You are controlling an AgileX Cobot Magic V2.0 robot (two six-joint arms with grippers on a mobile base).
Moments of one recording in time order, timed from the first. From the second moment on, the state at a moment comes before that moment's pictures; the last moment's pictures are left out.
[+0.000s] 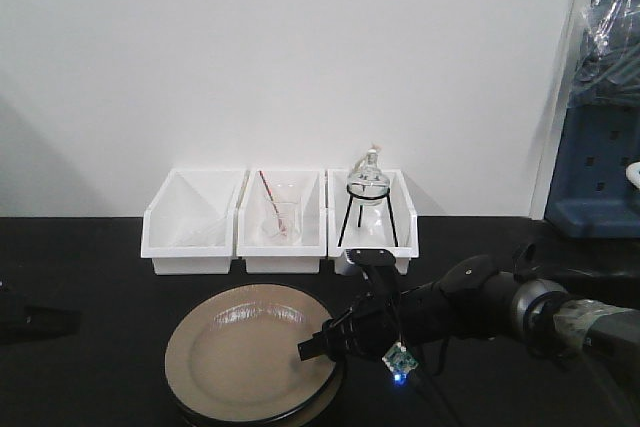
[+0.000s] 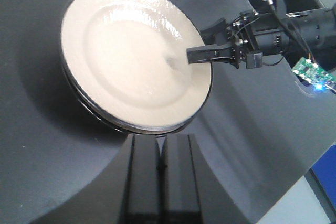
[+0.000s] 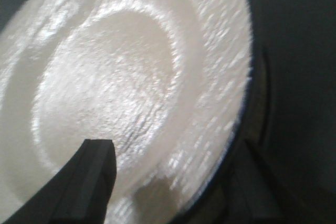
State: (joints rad) left arm 0.25 1.45 -1.10 -1.06 1.09 0.98; right arm 0.29 2.20 -1.60 1.06 0.66 -1.01
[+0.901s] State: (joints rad) left arm 0.21 1.09 -0.57 -0.98 0.66 1.08; right arm 0.28 1.27 -0.94 0.10 0.35 -0.23
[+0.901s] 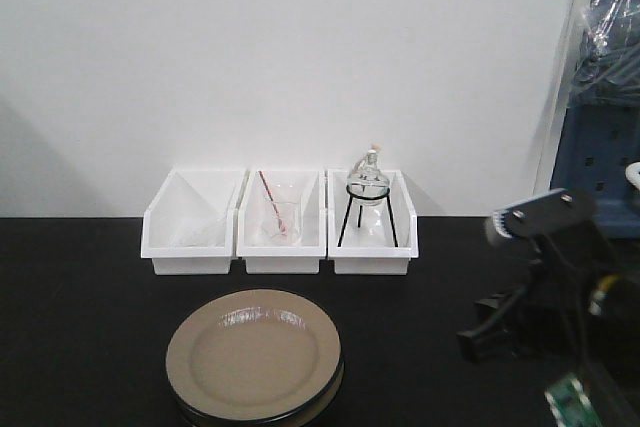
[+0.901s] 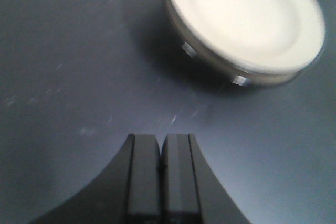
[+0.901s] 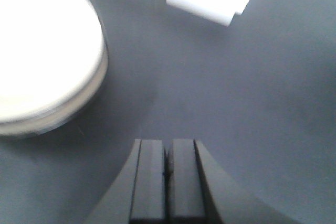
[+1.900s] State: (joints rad) left arm 0.15 0.50 -0.38 -1.17 0.56 1.20; right arm 0.28 0.61 -0.20 0.14 -0.22 -0.21
